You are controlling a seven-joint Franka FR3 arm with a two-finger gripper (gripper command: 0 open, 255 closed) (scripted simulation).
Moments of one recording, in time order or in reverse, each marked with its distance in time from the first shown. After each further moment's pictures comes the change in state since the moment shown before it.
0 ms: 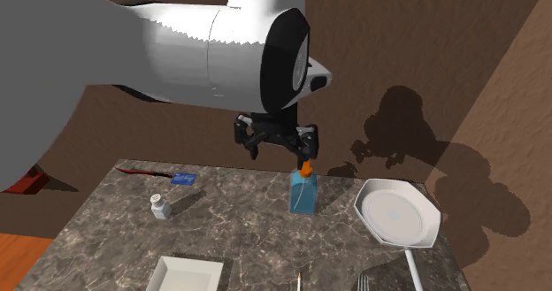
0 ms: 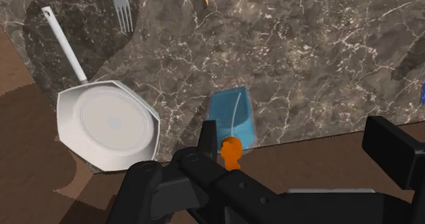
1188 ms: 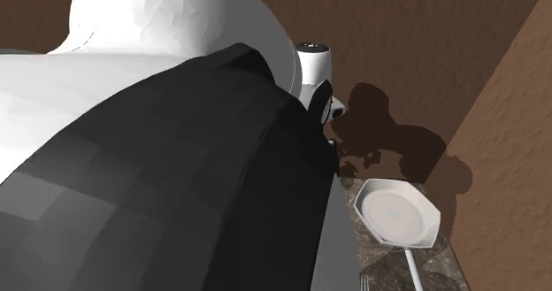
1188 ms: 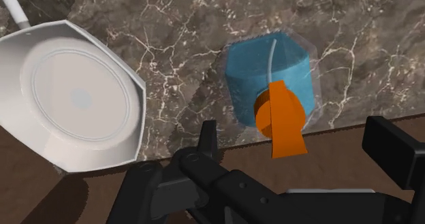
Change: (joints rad) arm -0.074 0.667 -0.010 0.494 0.109 0.132 -0.100
